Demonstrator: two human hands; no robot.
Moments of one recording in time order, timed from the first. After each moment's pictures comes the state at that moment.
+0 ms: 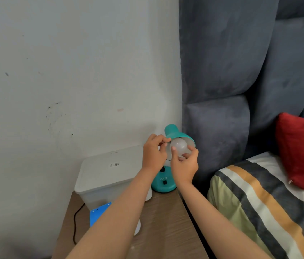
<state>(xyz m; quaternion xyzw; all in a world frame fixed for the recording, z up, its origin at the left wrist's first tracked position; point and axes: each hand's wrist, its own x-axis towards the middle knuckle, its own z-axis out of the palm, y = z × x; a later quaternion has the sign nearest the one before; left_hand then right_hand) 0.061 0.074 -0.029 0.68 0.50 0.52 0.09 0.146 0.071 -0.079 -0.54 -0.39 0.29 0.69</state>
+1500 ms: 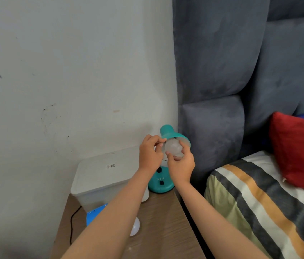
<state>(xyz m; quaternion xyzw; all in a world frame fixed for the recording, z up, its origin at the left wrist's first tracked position) 0.063 0.077 -0.030 0.67 0.51 0.53 0.10 0.153 0.069 -0.075 -0.54 -0.46 0.27 0.65</state>
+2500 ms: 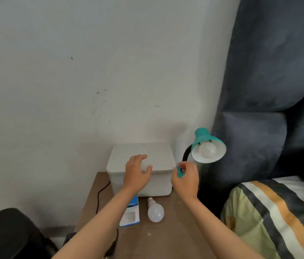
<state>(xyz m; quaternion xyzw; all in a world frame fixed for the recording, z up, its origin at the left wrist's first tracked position) -0.071 0.002 -0.088 0.57 0.67 0.45 0.12 0.090 0.032 -0.109 -0.53 -0.63 0.16 0.54</state>
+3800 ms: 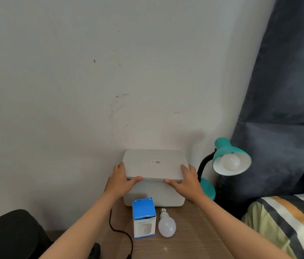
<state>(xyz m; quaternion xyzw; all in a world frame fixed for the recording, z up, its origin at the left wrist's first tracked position) -0.187 -0.006 -0.099 0.55 0.75 0.34 0.16 0.050 0.076 -0.114 -0.54 -0.76 0.25 0.27</state>
